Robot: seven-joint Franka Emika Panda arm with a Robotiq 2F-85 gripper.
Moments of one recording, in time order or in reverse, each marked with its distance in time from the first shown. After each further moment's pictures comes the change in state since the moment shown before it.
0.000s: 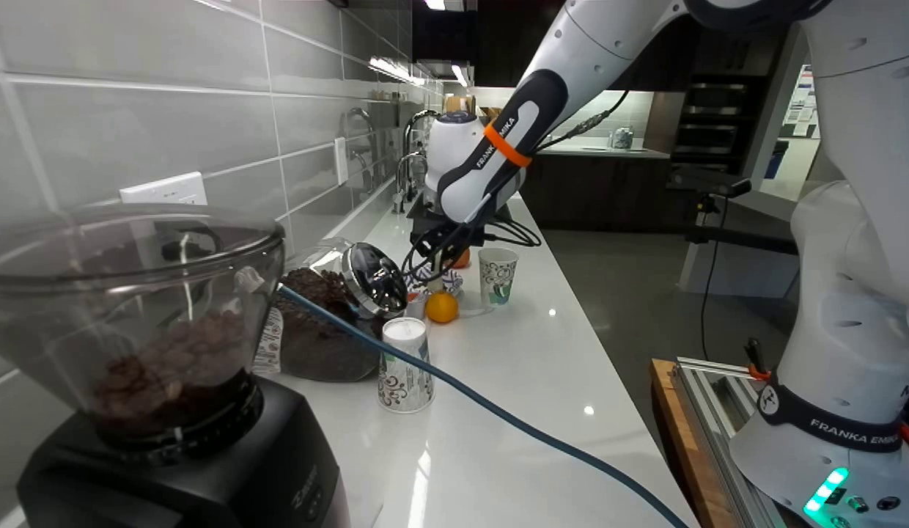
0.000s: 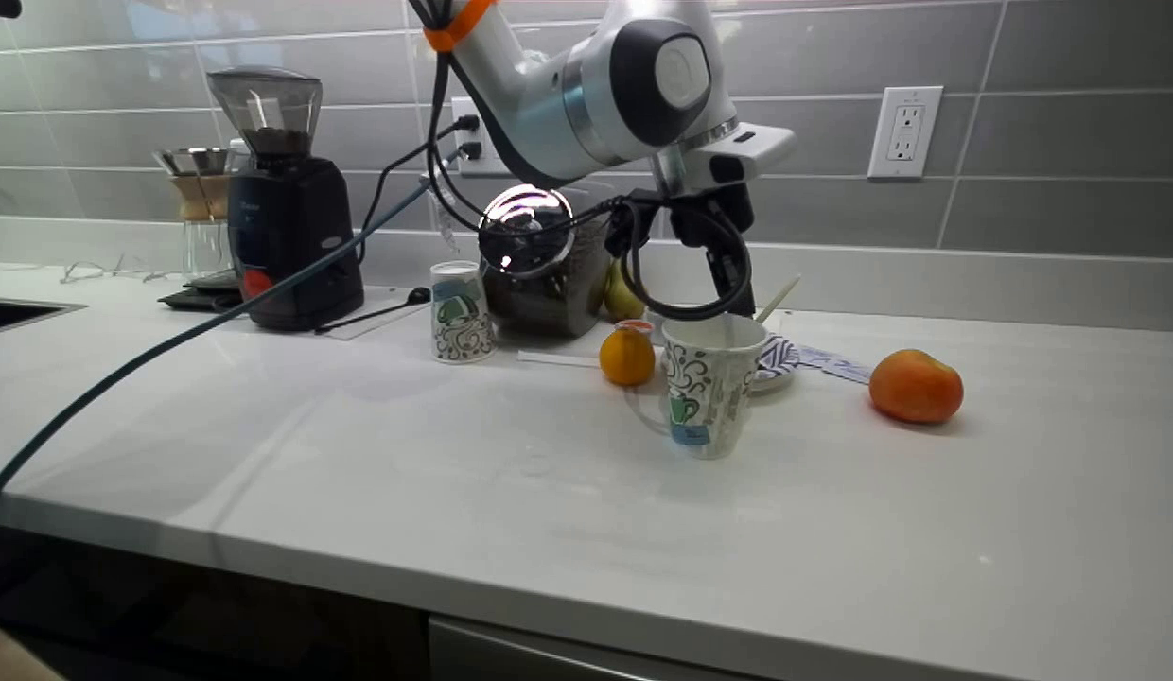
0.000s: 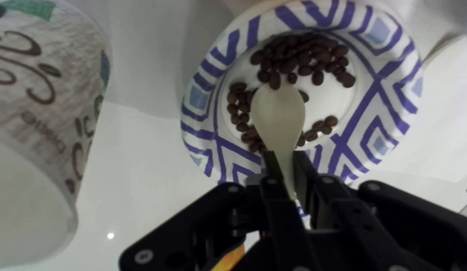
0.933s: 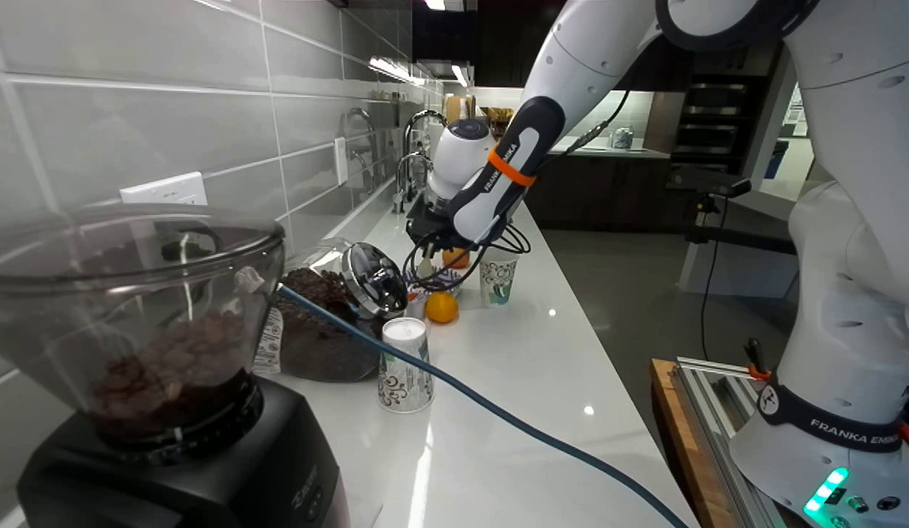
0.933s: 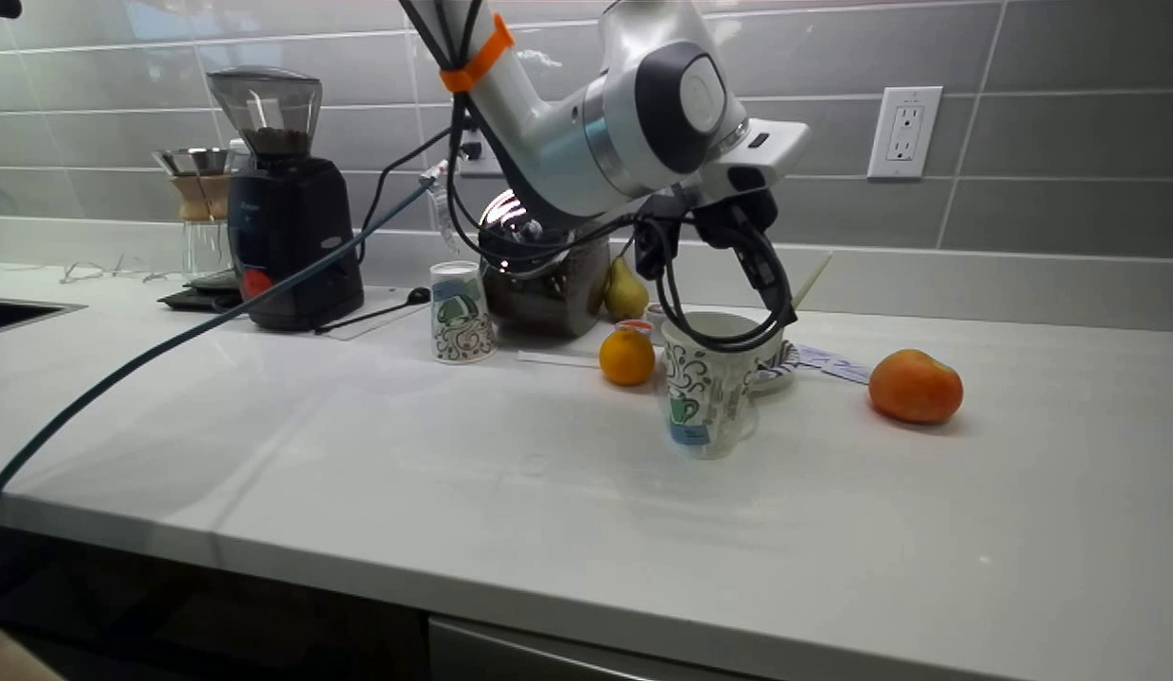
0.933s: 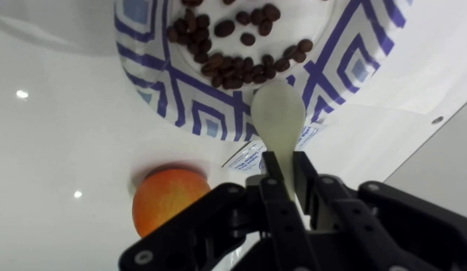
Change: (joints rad) arm 0.033 0.076 -0.083 0.001 -0.100 0.268 0.106
